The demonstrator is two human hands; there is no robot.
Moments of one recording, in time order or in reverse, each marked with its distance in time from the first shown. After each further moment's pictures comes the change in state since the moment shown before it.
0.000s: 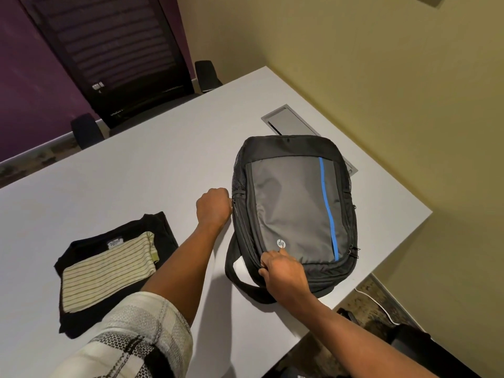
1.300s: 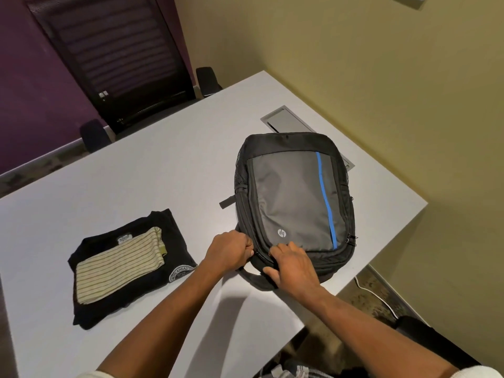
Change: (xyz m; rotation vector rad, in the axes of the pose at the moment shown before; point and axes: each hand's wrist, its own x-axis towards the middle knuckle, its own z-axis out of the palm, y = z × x) left_hand -0.116 0.002 0.002 0.050 -0.305 0.386; right_hand -0.020 0.018 0.011 -0.092 0.072 -0.022
